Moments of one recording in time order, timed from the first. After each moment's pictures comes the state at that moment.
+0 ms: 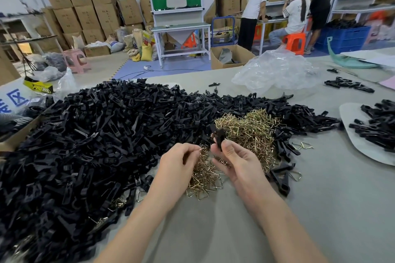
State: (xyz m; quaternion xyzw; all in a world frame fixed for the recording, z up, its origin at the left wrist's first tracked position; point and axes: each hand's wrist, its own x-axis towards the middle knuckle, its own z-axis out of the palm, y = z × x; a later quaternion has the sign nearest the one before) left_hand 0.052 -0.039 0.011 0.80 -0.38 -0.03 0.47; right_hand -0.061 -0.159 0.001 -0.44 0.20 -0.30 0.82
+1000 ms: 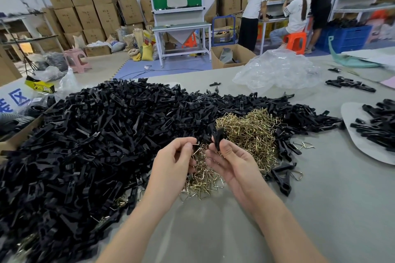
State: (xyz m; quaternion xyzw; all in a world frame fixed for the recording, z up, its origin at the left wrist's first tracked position) left_hand 0.036 -0.026 0.033 0.72 -0.30 -0.12 0.61; right_hand -0.059 -0.149 0.006 -0.39 0.14 -0.28 0.86
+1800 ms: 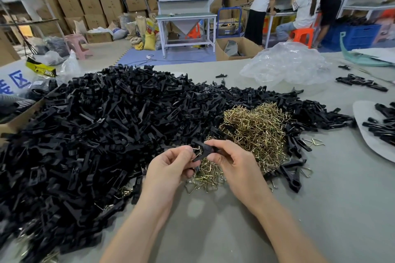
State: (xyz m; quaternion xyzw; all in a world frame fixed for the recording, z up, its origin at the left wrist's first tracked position) left_hand 0.038 -0.006 0.013 0.58 -0.14 -0.28 0.75; right_hand -0.059 -0.142 -0.011 -0.81 0.11 -0.33 0.47
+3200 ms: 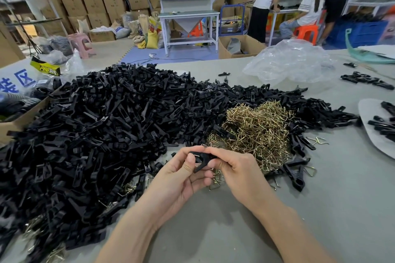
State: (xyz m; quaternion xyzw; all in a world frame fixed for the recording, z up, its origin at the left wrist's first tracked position) left_hand 0.042 0.005 -0.001 0.42 -0.22 -0.46 0.75; right_hand -0.062 -0.140 -0.016 -0.85 0.07 -0.33 0.40
